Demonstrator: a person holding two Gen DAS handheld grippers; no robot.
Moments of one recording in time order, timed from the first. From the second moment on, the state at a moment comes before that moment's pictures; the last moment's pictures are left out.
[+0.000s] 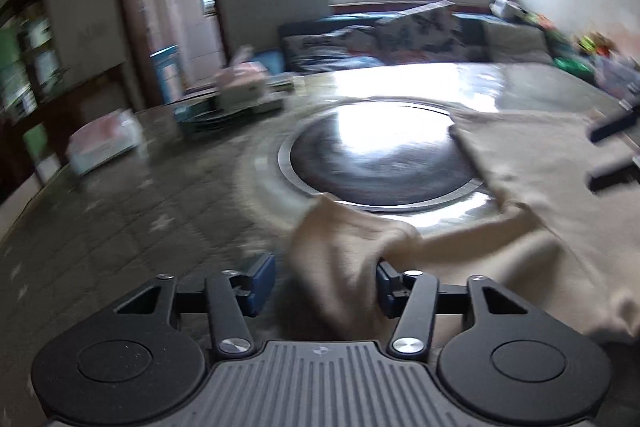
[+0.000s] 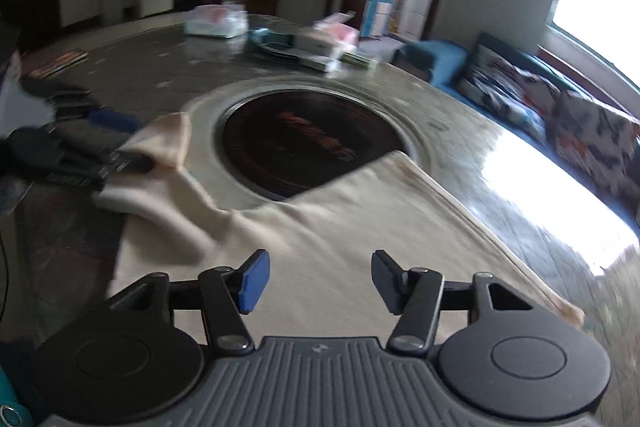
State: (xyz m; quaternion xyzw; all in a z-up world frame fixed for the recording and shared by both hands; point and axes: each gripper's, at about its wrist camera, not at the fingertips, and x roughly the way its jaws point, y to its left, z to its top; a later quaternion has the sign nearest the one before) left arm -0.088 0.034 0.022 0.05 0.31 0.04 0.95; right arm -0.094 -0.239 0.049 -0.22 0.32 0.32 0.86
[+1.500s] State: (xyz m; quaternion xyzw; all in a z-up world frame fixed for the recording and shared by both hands) left arm -0.001 0.071 0.012 0.14 0.30 0.09 0.94; right arm -0.060 -0.155 0.017 -0.23 0.34 0.28 0.87
